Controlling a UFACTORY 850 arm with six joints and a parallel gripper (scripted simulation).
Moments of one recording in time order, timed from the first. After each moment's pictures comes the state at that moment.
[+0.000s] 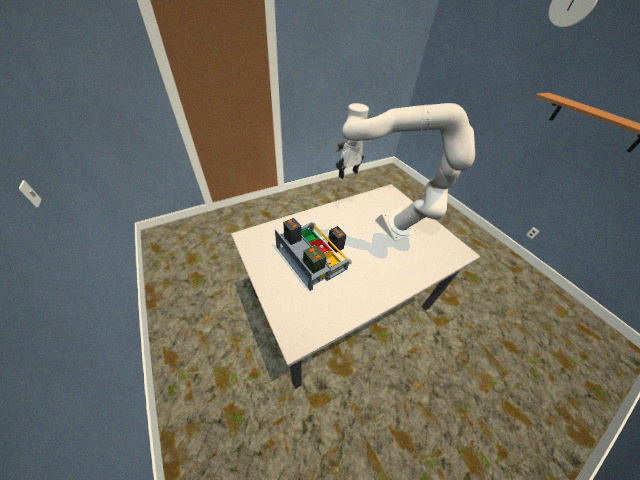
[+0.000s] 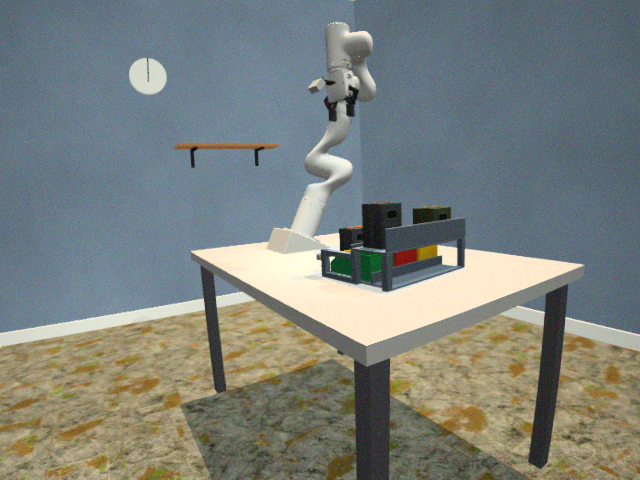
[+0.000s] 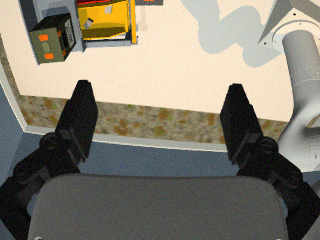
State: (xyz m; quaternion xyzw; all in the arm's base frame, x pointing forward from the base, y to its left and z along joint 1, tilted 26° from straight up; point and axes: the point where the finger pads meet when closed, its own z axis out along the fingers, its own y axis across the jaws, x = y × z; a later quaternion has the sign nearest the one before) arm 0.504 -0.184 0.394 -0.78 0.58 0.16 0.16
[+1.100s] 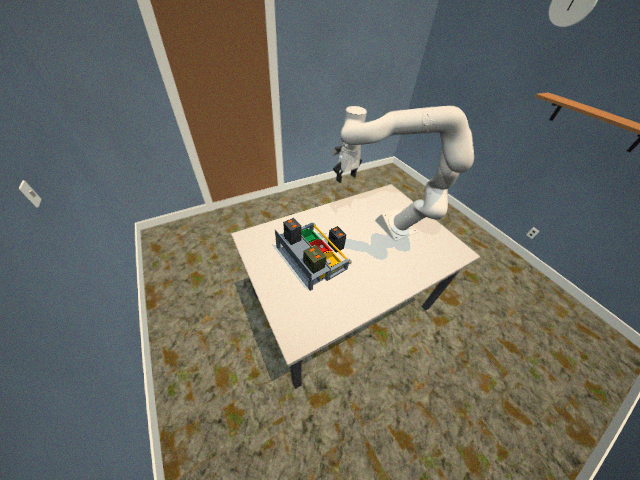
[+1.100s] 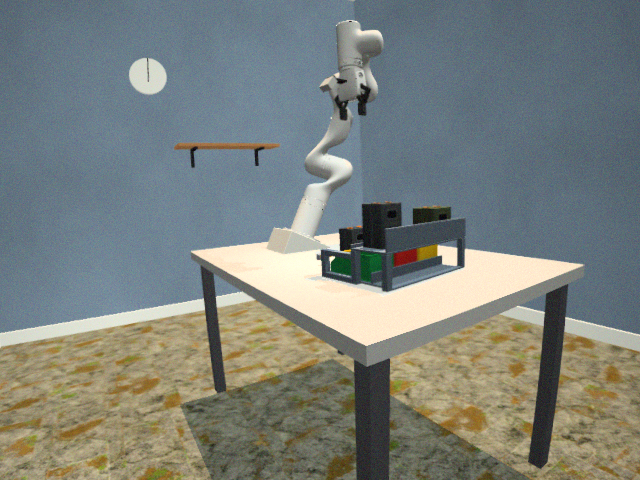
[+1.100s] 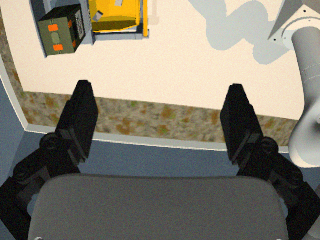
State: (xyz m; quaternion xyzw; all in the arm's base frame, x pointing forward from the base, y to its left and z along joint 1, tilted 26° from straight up) arm 0.530 -0.156 0.406 -0.78 0.58 0.16 0.16
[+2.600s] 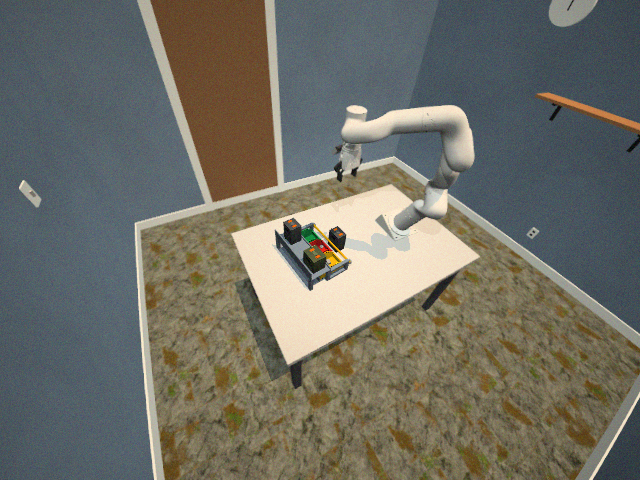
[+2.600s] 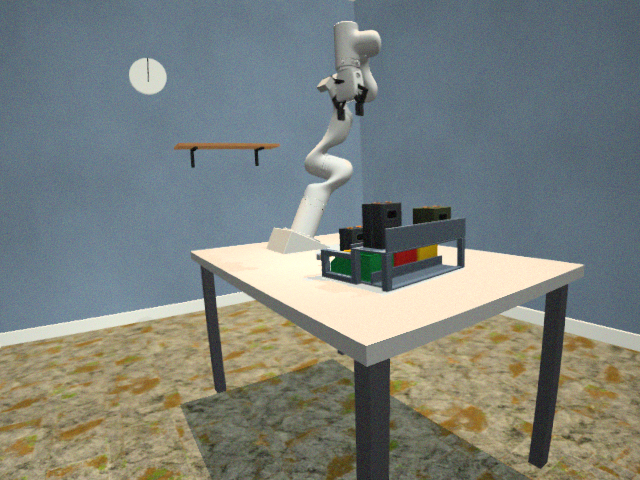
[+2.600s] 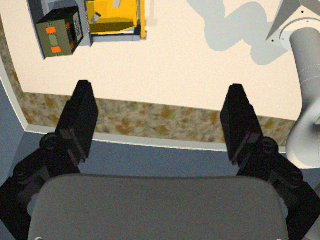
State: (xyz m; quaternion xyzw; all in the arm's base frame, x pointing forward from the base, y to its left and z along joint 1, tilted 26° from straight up) arm 0.524 -0.162 0.404 -0.78 0.58 0.16 0.16
